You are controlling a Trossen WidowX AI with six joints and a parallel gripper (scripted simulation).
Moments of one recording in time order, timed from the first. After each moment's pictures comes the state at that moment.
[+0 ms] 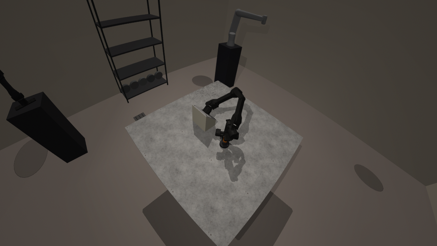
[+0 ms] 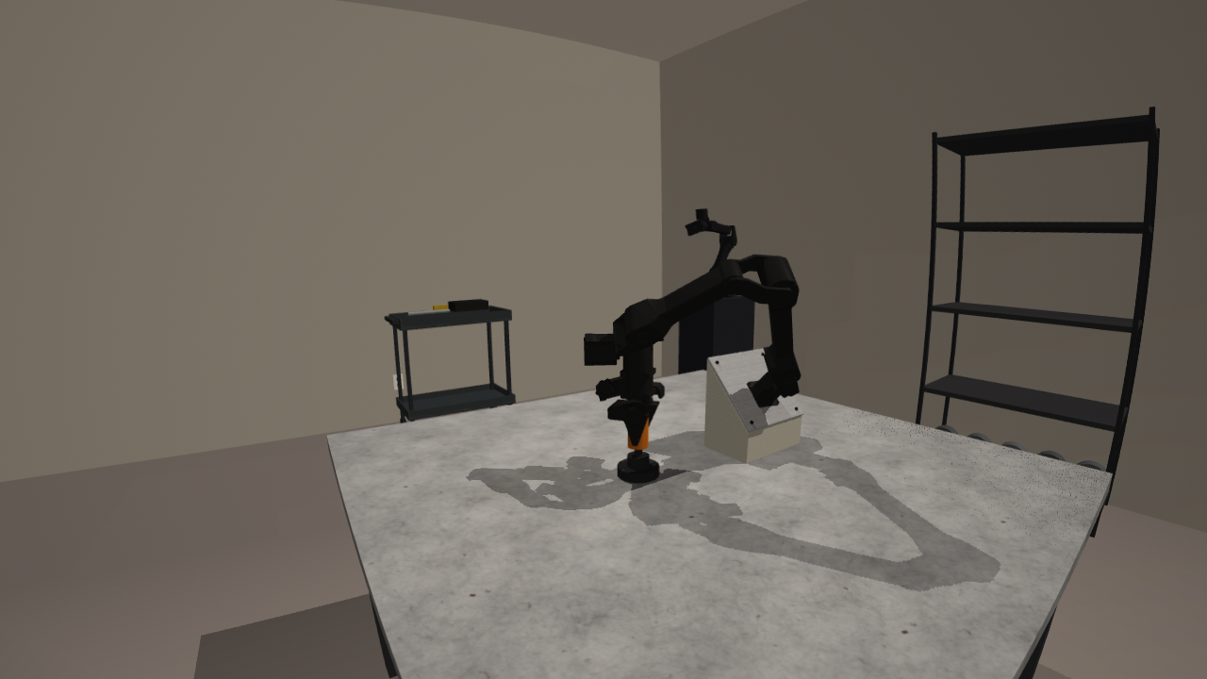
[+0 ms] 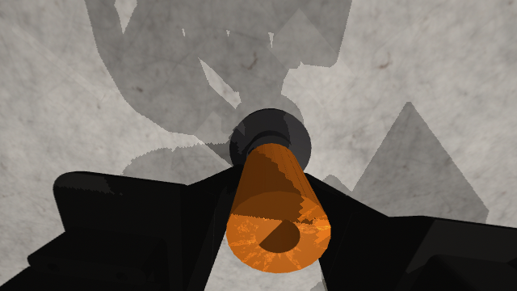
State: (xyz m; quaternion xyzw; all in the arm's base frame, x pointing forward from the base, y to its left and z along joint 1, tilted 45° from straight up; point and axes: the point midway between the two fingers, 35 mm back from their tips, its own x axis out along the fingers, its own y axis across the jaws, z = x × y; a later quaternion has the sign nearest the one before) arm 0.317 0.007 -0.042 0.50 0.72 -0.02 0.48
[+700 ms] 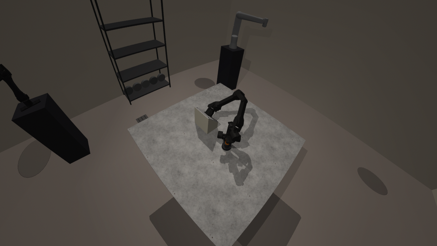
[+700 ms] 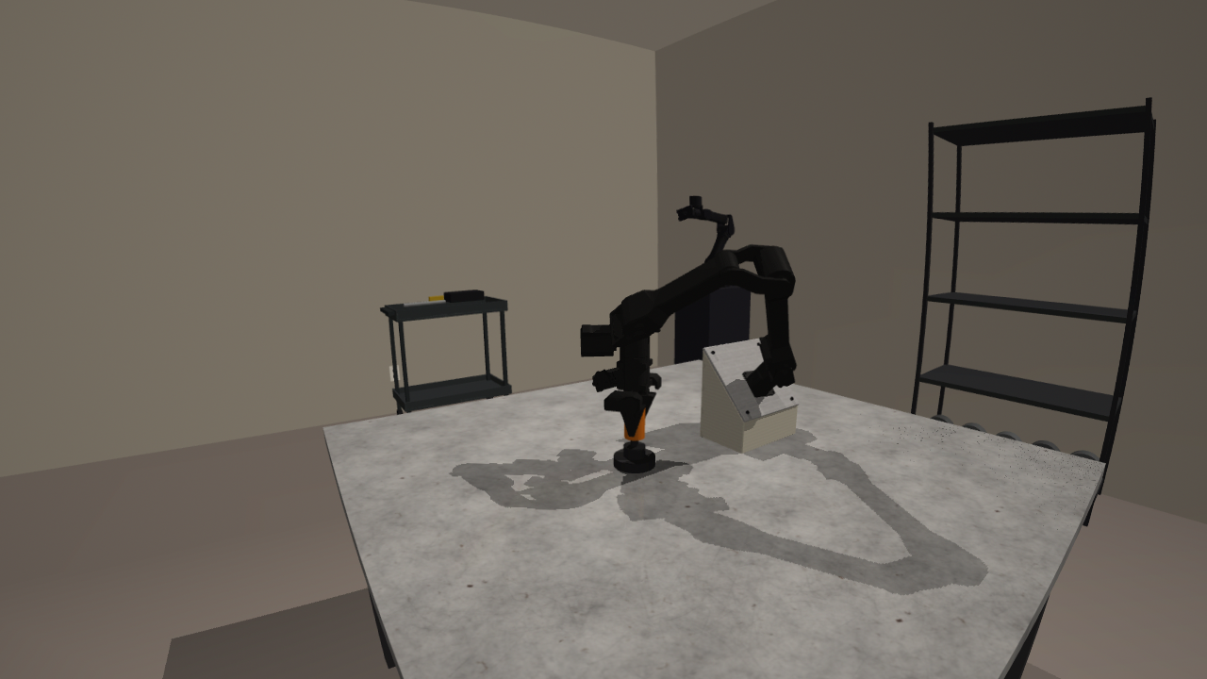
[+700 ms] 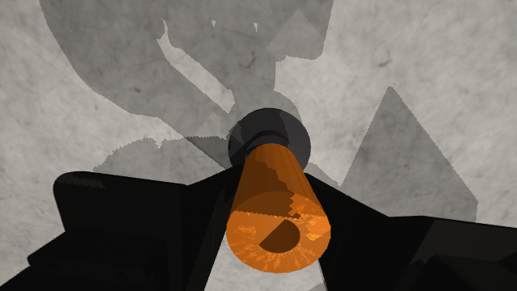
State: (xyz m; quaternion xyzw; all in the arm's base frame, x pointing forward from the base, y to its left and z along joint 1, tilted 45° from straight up) arm 0.315 0.009 -0.044 0.50 0.72 -0.02 0.47
